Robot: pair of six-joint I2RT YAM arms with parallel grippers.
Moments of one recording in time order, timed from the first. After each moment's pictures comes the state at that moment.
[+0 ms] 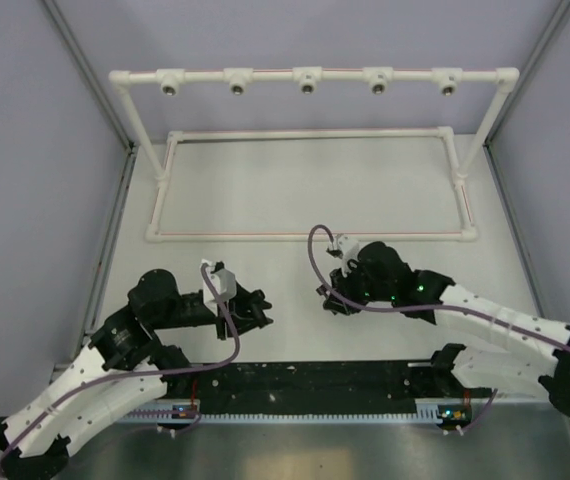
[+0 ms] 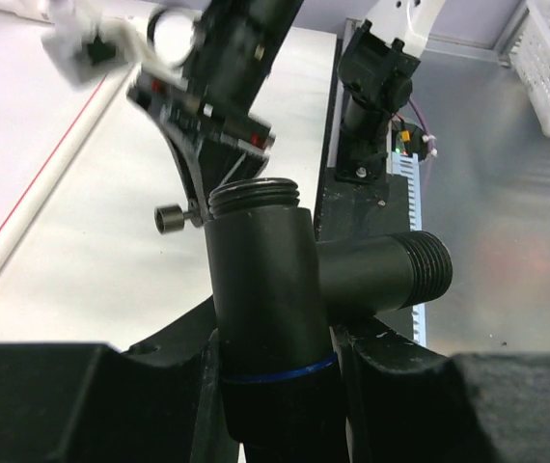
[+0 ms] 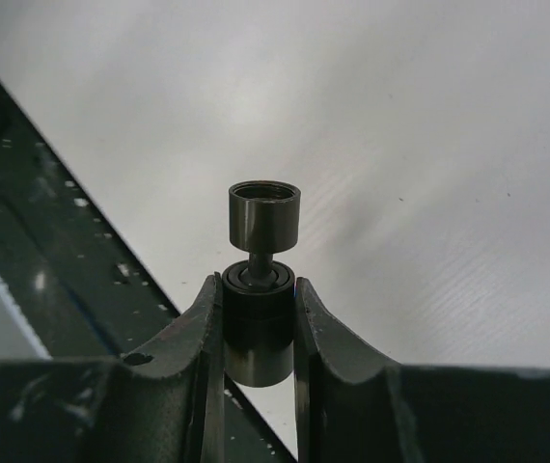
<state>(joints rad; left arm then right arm) -0.81 0.44 0.65 -0.35 0.60 -0.02 0.88 1.15 0.67 -0.33 -0.14 0.25</state>
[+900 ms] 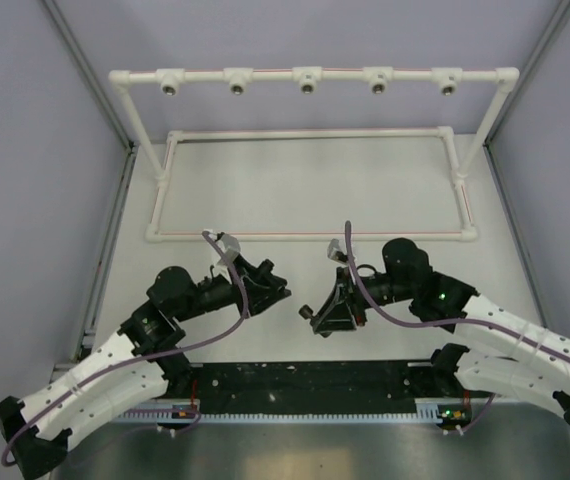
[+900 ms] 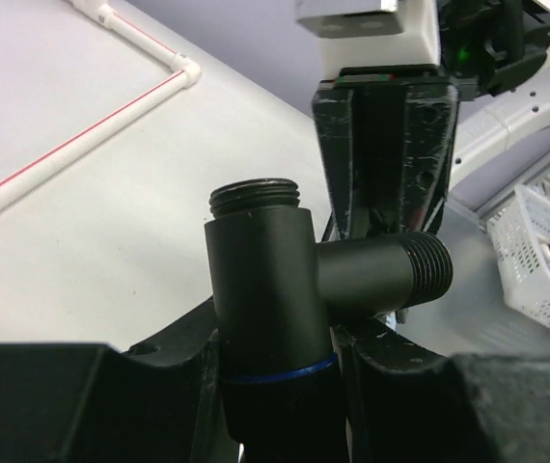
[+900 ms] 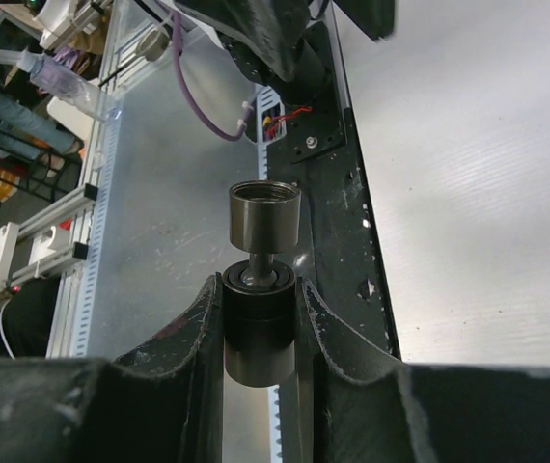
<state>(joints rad) -0.81 0.55 0.52 0.07 0.42 -0.41 0.88 0.89 0.67 -0.14 -0.77 0.35</state>
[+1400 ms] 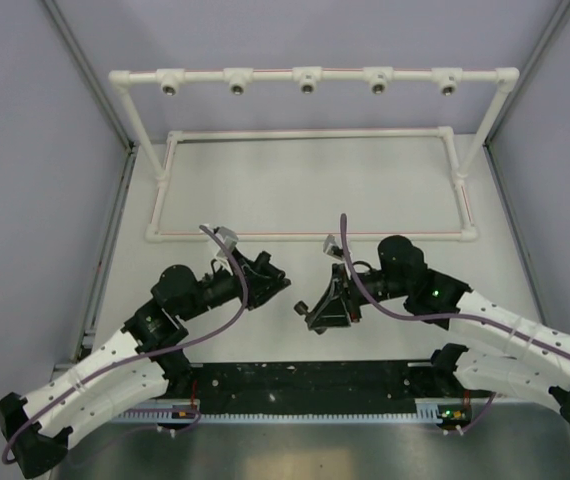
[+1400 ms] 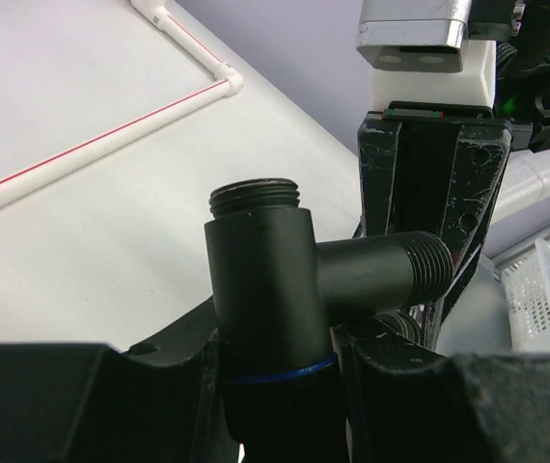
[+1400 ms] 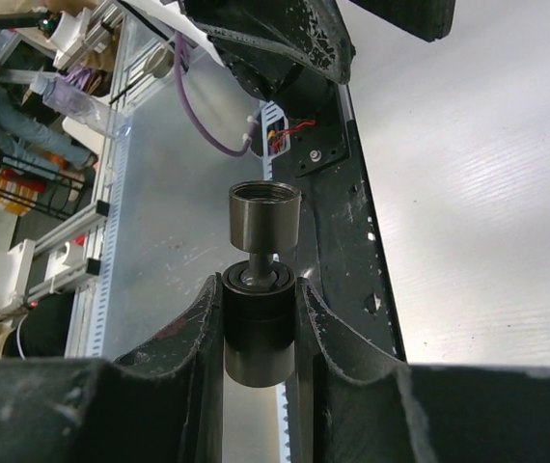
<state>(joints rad) -0.81 0.59 0.50 0.10 0.29 -0.53 0.88 0.94 0.67 -0.05 -0.78 0.42</state>
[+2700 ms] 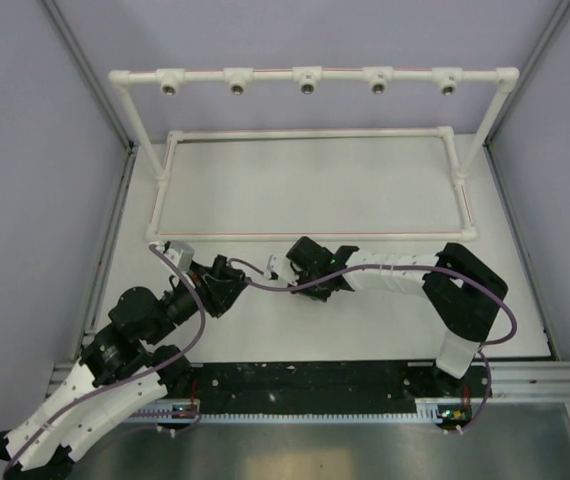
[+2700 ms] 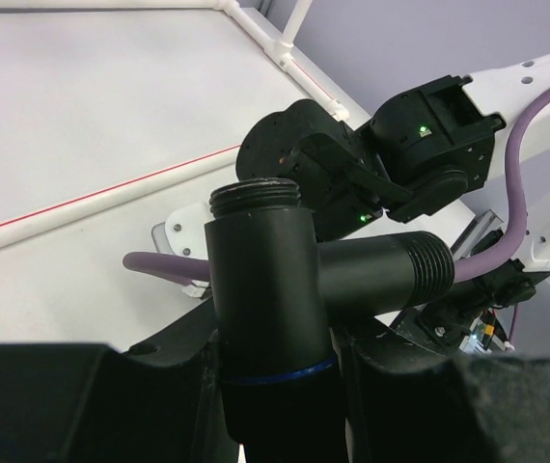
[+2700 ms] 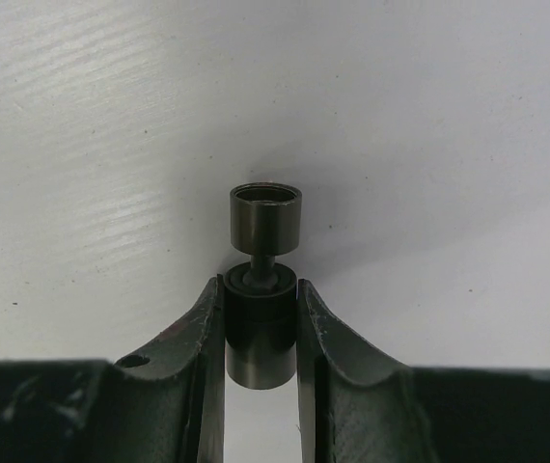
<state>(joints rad) -0.81 0.29 0.58 -0.30 0.01 -0.42 0.98 1.74 1.05 -0.43 0.04 -0.39</state>
